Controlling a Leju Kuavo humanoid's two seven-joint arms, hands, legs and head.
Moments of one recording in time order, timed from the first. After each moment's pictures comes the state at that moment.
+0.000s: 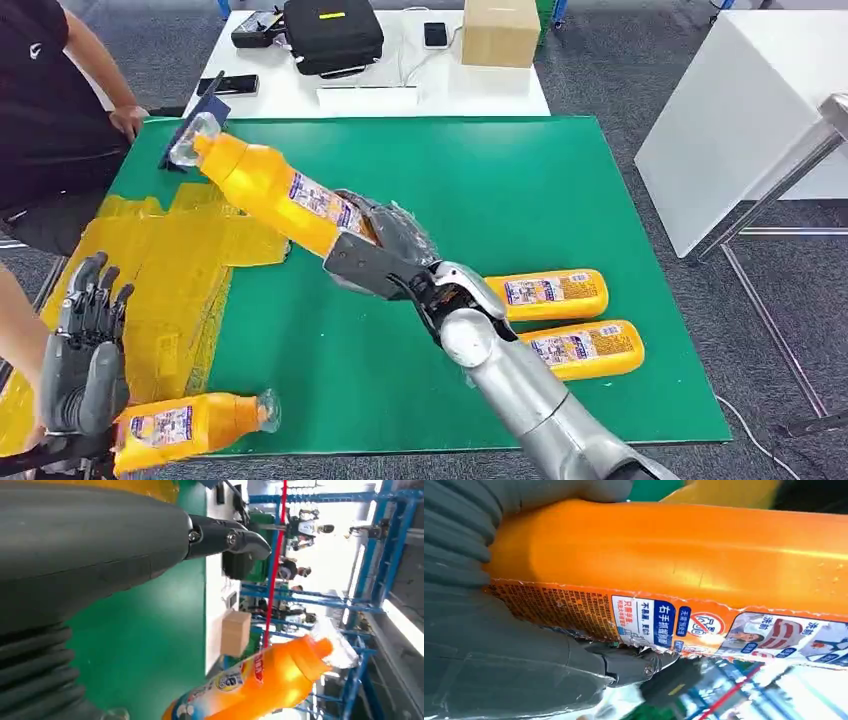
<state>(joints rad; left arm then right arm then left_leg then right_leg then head) 0.26 -0.07 0.10 -2.04 0.32 -0.07 -0.08 -0.51 0.15 0.65 -1.33 0.40 0.03 0.05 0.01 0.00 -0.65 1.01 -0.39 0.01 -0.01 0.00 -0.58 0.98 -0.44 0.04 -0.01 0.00</state>
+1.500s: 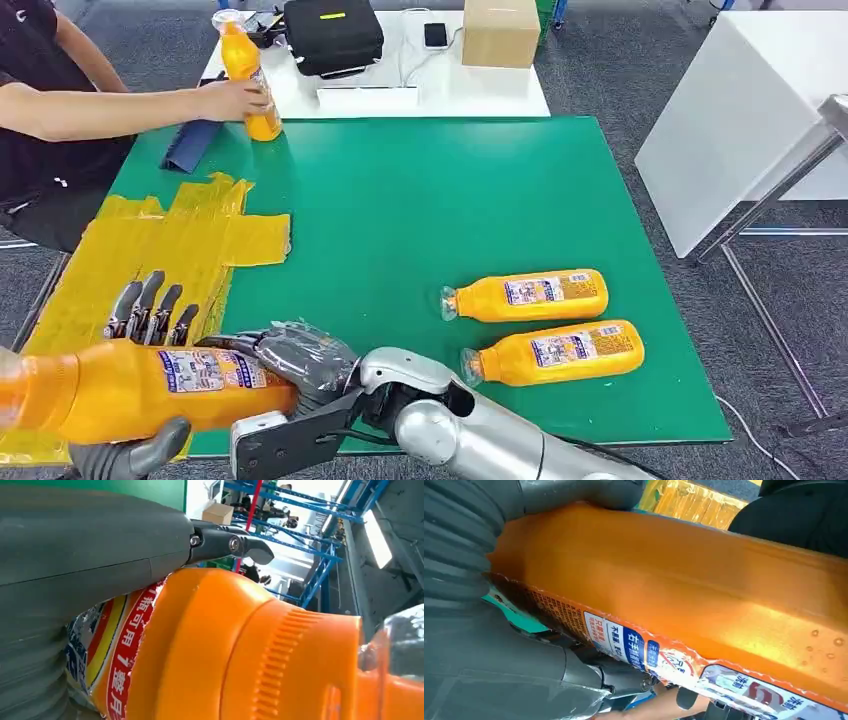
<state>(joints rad) 0.36 0.00 -0.09 -2.12 0.60 -0.17 -0.09 -0.49 0.09 1.09 -1.48 0.32 0.17 -0.03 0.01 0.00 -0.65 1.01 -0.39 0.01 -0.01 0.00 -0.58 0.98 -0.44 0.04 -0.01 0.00</state>
